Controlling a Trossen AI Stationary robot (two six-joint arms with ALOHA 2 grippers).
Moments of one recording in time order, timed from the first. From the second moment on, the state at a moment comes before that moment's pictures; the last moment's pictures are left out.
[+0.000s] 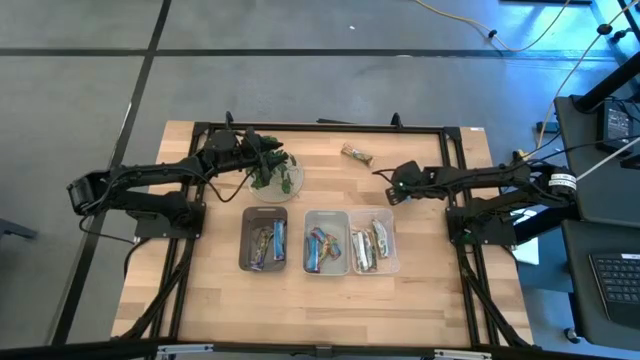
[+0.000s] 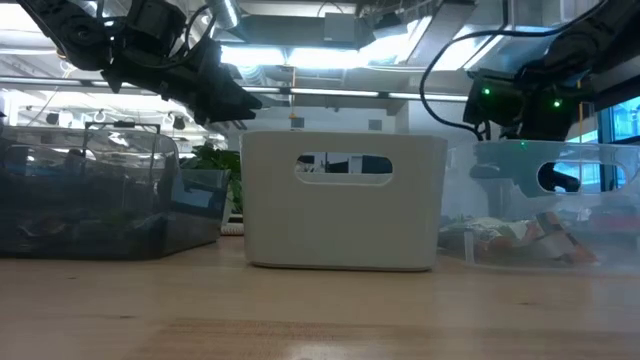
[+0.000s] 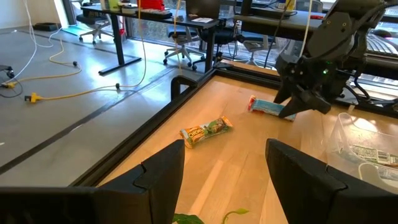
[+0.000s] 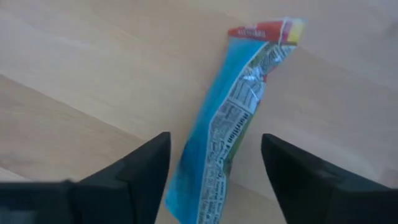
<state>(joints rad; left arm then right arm) 0.56 1.07 0.43 0.45 0.15 -0.07 -0.34 1.27 0.48 -0.44 0.34 0.76</state>
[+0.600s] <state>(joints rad) 0.56 1.07 0.43 0.45 0.15 -0.07 -0.34 1.27 0.47 -0.44 0.35 0.71</state>
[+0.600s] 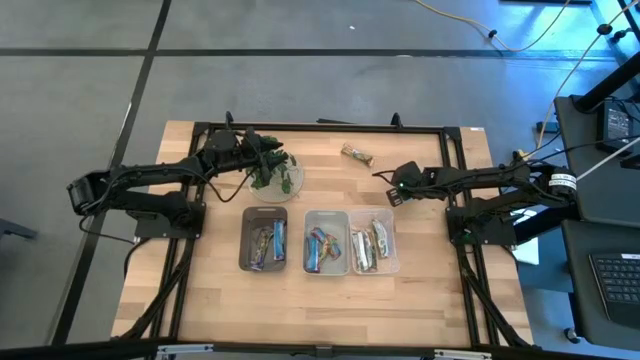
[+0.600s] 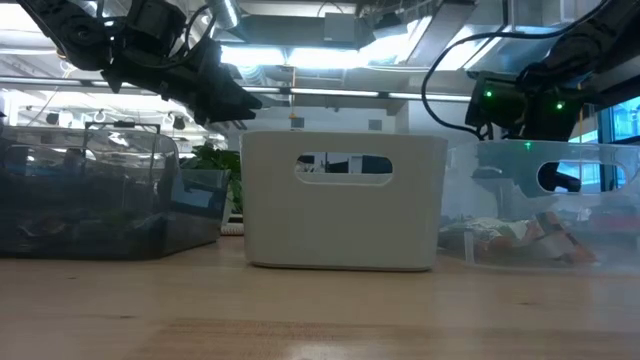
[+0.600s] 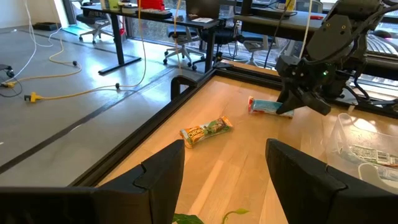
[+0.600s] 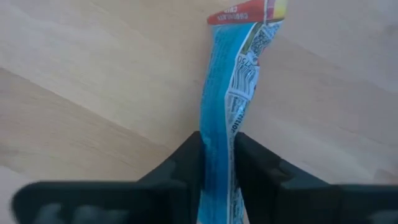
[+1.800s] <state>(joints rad) 0.35 1.48 0.46 1.15 0.19 -0.23 -0.10 1.26 0.79 0.23 0.08 -0.01</state>
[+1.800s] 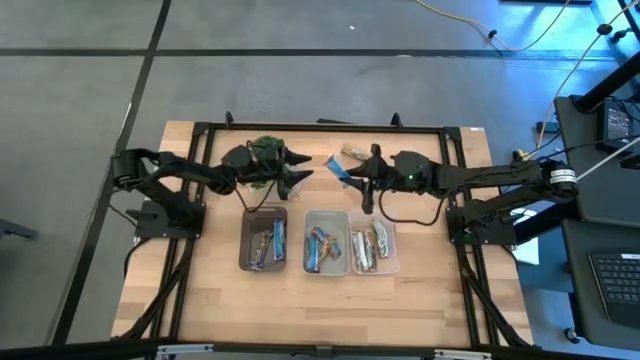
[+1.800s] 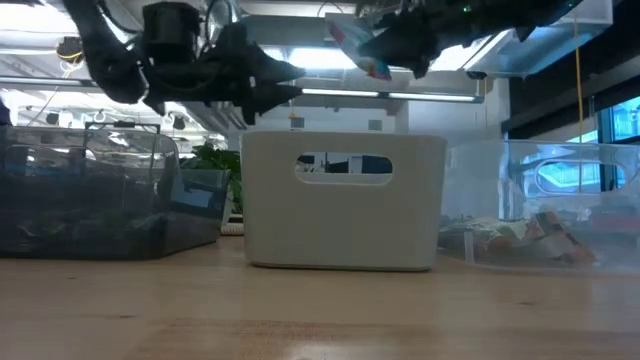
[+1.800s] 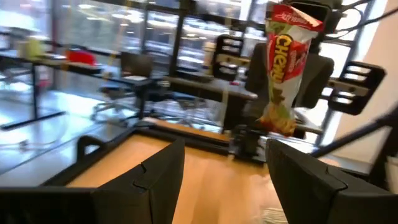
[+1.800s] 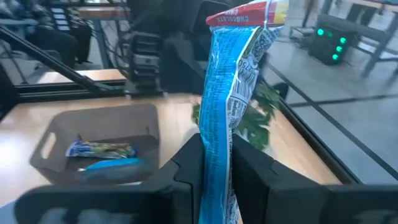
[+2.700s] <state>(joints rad) 0.27 1.59 0.63 1.15 0.27 -0.17 -0.07 1.41 0.79 0.38 0.09 -0.01</state>
